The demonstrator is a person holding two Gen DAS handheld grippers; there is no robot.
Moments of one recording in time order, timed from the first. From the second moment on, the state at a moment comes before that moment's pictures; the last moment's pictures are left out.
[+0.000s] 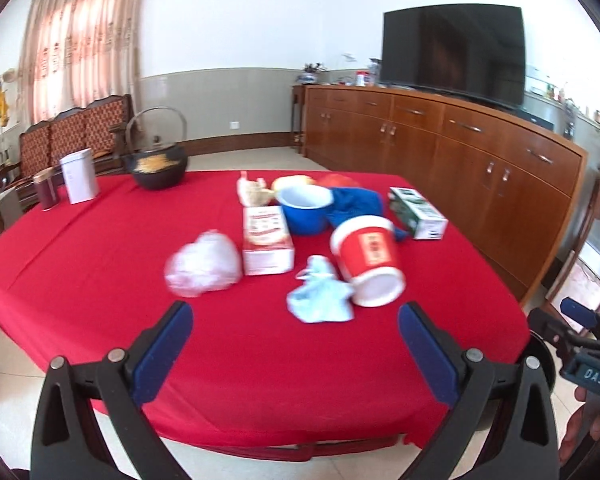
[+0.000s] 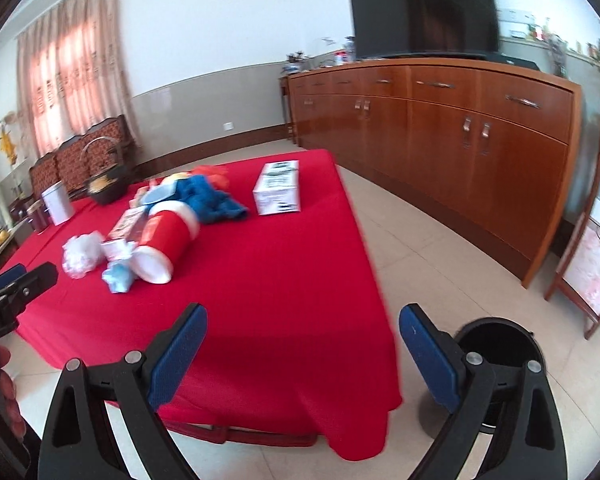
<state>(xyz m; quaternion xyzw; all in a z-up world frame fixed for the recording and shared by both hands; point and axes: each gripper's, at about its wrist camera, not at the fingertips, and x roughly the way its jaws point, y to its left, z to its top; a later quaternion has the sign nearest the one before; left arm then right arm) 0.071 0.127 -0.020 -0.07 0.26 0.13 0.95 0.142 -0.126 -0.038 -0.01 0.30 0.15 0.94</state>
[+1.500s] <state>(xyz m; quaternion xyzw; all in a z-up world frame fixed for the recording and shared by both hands) 0.156 0.237 -0.081 -0.13 0.32 0.12 0.93 0.250 0.055 -0.078 -0.07 0.34 0.23 0.91</state>
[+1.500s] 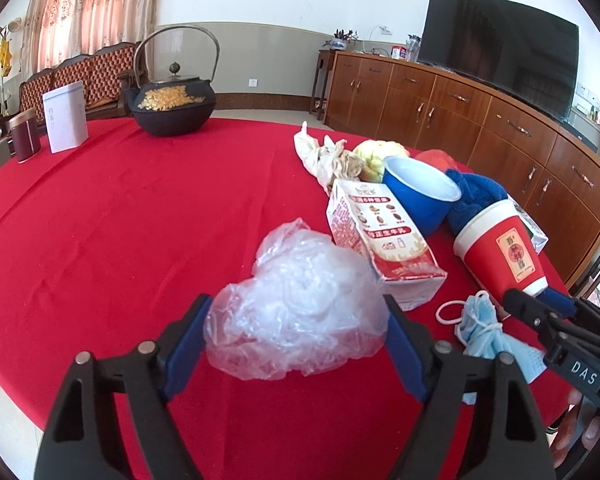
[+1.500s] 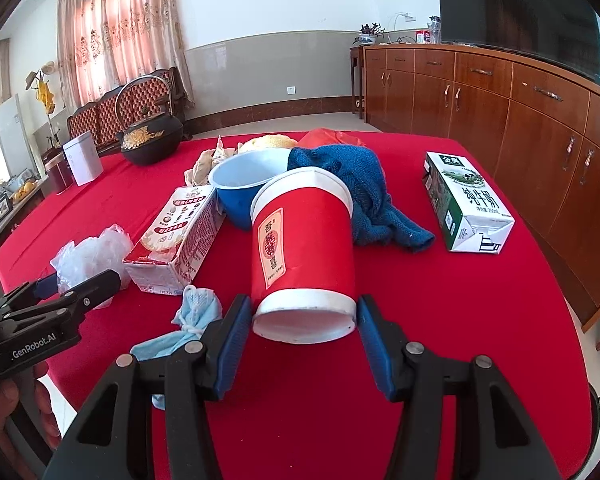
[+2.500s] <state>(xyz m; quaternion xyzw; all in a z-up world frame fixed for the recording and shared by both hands) 0.130 0.160 -0.025 -0.11 0.28 0.04 0.95 0.195 -0.039 -0.023 -0.03 0.28 0.19 0.94</state>
